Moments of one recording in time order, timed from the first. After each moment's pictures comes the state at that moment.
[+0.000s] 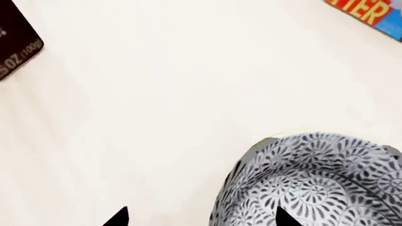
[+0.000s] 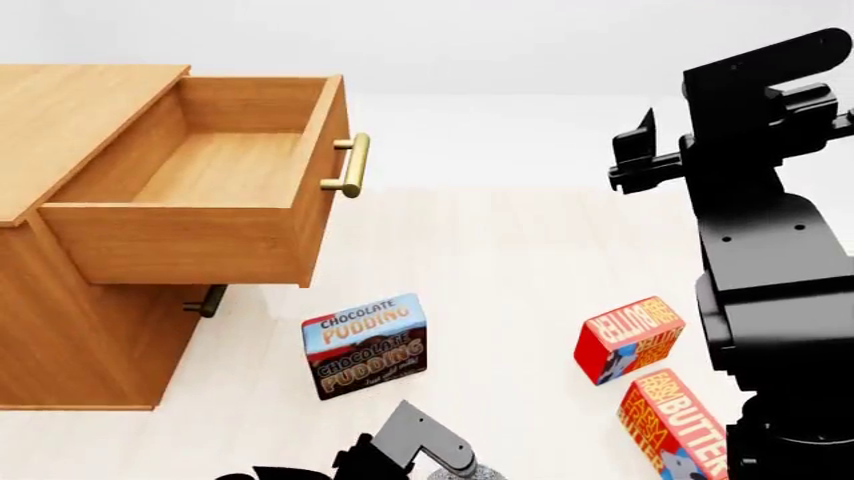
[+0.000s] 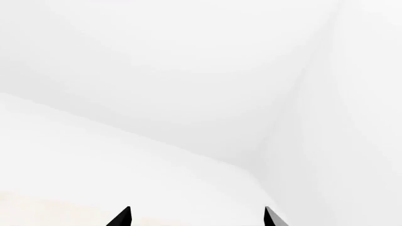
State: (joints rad) left arm -0.45 -0.31 0.70 0.15 -0.86 -1.09 -0.21; right arm 0.94 0.38 -0.23 -0.11 -0.08 0.95 0.02
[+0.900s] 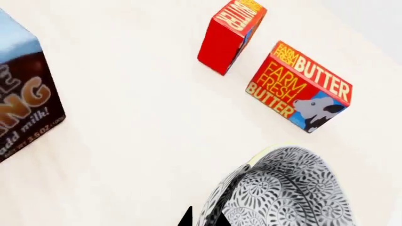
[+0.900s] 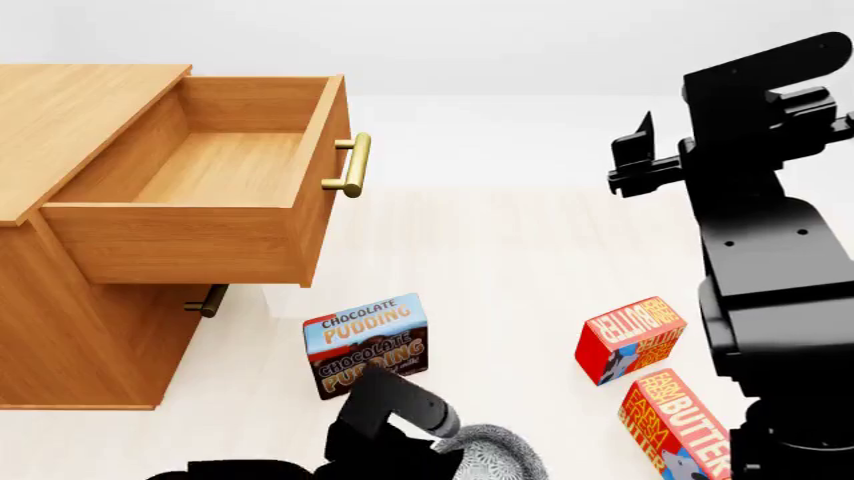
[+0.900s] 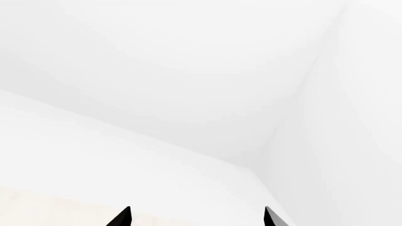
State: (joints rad) left arm -0.41 -0.36 0.47 0.42 -1.19 -1.12 -0.37; right arm 0.93 0.39 -0.23 -0.13 -0.06 0.96 0.02
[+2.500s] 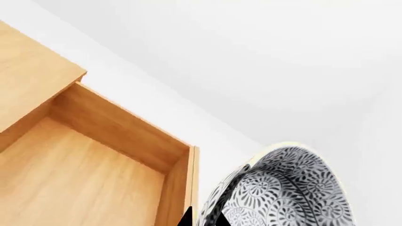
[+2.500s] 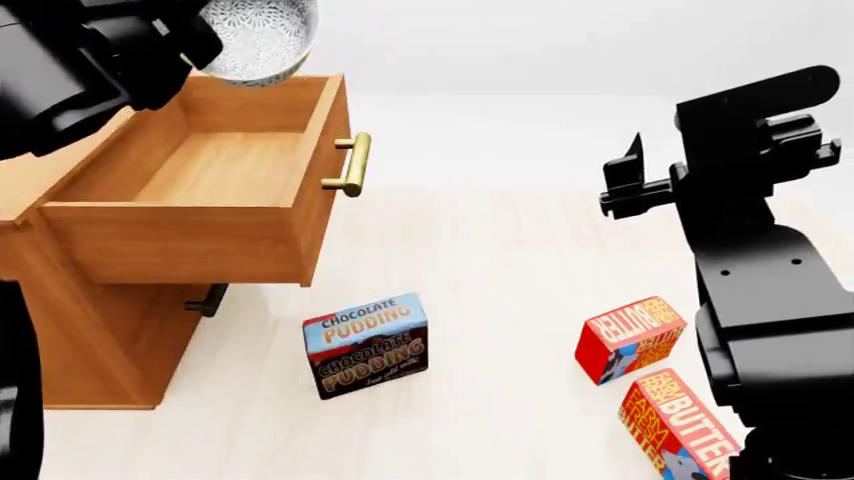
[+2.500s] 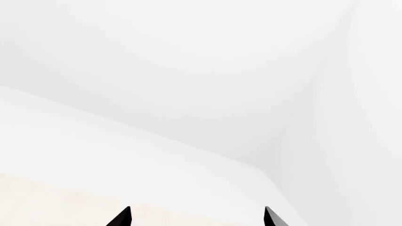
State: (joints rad) left arm -1.38 -0.45 0.15 -0.35 -1.58 -0.89 -0.87; right arm 0.85 0.39 -0.20 -0.19 -0.03 0.95 0.03
